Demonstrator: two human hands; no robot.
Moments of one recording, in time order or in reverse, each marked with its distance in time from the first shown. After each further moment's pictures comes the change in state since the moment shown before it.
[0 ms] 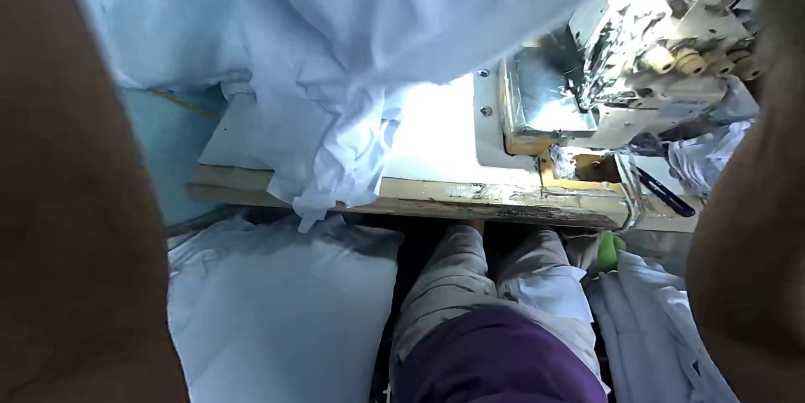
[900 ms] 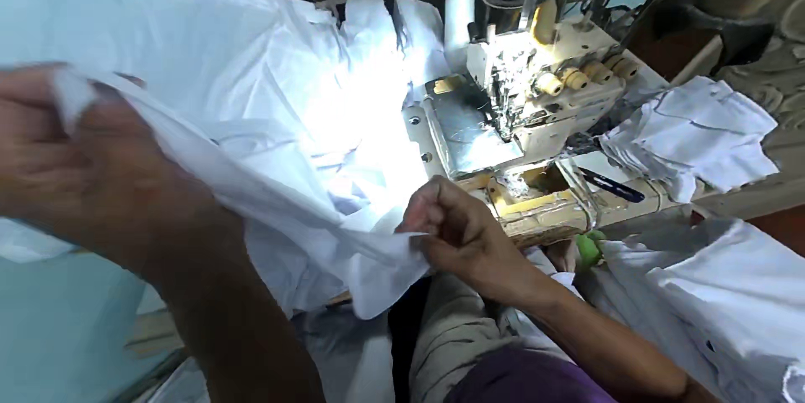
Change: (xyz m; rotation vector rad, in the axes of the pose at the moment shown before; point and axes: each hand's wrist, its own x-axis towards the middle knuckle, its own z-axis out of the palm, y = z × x) left_hand 0.083 0.094 0.128 -0.890 0.312 0.319; right_hand -0.065 -0.029 0.090 1.109 -0.439 0.222
